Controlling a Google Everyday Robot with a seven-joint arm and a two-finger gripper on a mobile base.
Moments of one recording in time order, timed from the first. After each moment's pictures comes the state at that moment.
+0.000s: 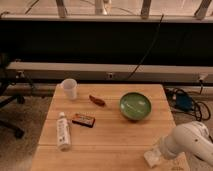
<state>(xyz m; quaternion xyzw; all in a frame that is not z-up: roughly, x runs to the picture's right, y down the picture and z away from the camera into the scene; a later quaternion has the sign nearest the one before) 0.259 0.334 0.714 -0.32 -0.15 -0.08 0.93</state>
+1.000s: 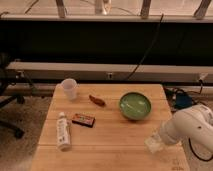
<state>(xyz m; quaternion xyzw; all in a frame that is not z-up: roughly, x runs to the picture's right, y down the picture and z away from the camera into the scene) 0.251 0.233 0.686 -0.26 -0.13 -0.14 0.95</state>
